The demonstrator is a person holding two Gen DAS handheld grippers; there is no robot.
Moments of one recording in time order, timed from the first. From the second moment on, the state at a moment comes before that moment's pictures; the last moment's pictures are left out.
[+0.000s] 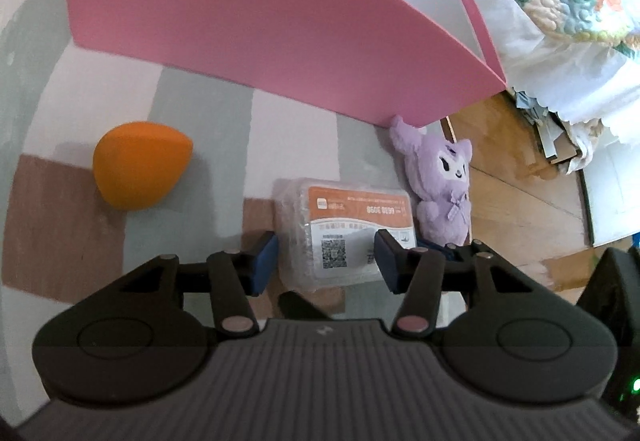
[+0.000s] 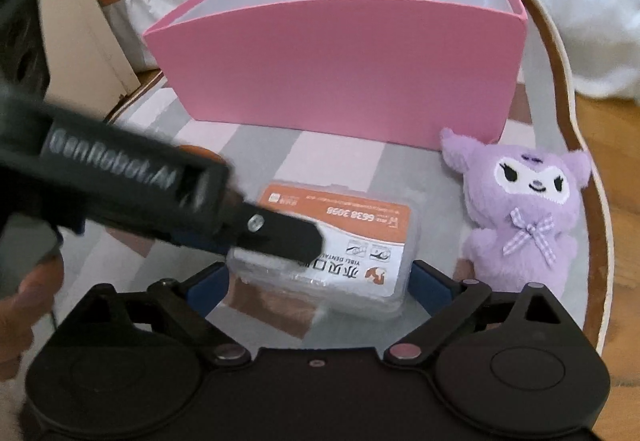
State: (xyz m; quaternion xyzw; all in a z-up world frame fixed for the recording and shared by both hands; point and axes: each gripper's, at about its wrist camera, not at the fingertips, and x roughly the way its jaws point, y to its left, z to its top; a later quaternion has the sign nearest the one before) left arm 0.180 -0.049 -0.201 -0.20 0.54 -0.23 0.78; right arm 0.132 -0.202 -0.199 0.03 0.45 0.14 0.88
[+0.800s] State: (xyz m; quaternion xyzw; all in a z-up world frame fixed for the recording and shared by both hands) left arm 0.108 -0.030 -0.127 -0.13 0.54 -0.25 0.79; right arm 0.087 -0.188 -0.139 0.01 0.48 0.16 0.86
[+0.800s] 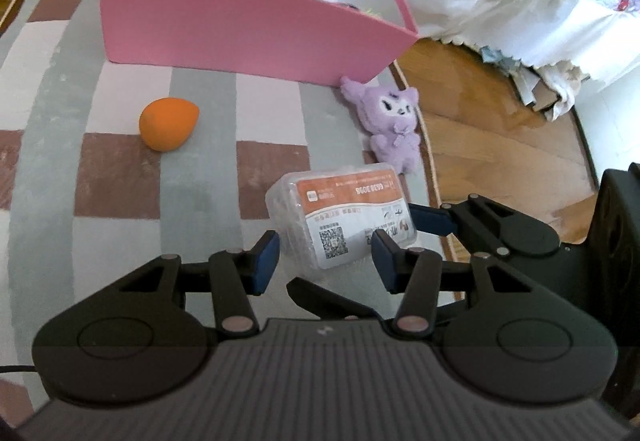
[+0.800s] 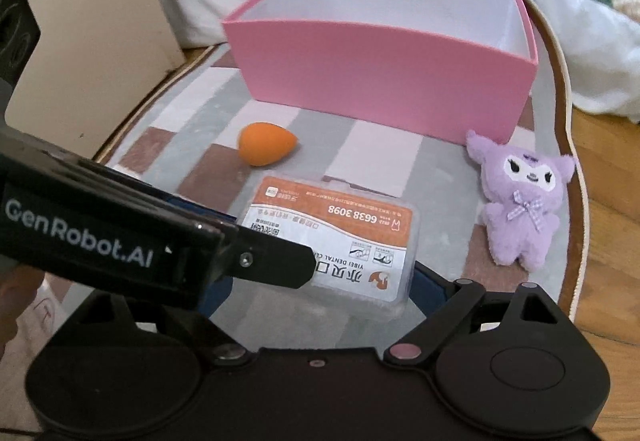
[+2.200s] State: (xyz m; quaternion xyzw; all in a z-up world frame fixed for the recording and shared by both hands) left arm 0.257 -0.007 0.008 -0.14 0.45 -0.19 0.86; right arm 0.233 -0.163 0.004 -0.14 0.34 0.22 0.90
